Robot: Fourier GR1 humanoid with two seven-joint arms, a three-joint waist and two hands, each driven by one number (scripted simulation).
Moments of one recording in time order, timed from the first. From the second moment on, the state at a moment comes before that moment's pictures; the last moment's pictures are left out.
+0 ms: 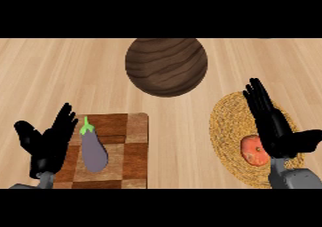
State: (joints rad) left arm 0.00 0.40 -0.26 -1.54 0.42 0.44 0.20; right arm -0.11 -0.26 0.16 -1.57 -0.26 -0.14 -0.04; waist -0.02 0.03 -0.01
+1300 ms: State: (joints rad) left arm -0.16 0.56 -0.01 -1.53 0.41 0.27 -0.07; right arm 0.10 -0.31 0.42 -2.01 0.87 -0.45 0.51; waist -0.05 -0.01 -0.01
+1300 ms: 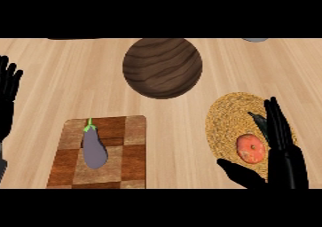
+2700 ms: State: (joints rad) left arm -0.22 0.50 0.03 -1.46 0.37 0.18 -0.09; right arm 0.13 -0.31 0.34 -2.29 0.80 0.42 1.00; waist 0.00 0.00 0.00
